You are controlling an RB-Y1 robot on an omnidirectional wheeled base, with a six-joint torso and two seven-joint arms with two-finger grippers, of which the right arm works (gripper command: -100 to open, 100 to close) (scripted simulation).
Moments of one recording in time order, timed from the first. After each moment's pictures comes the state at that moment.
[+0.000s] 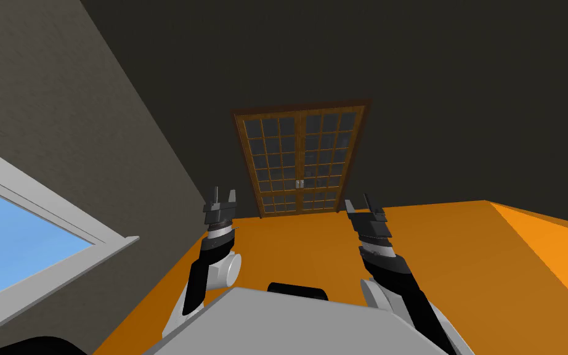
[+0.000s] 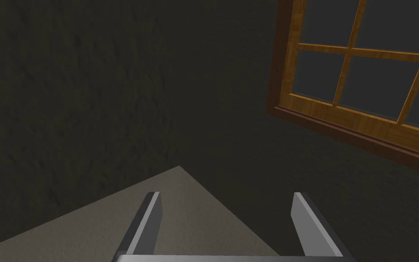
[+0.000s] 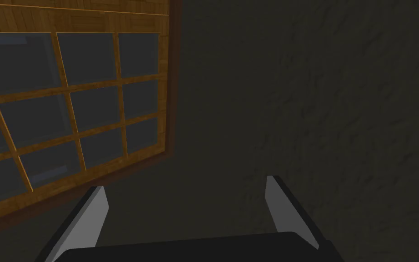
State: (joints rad) arm 0.54 -0.02 0.04 -2.29 0.07 -0.49 -0.12
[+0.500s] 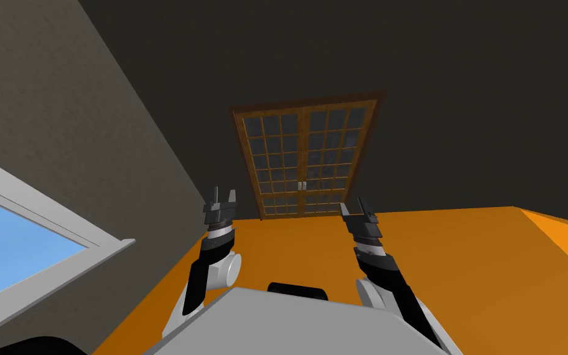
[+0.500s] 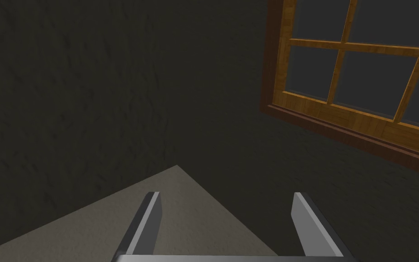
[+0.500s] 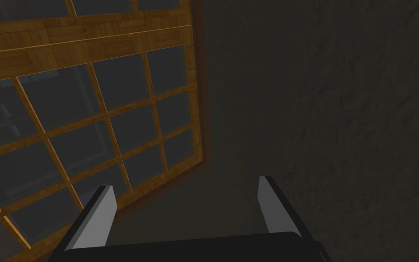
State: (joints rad) arm 0.52 -0.05 0.07 -2.19 0.02 -0.51 -0.21
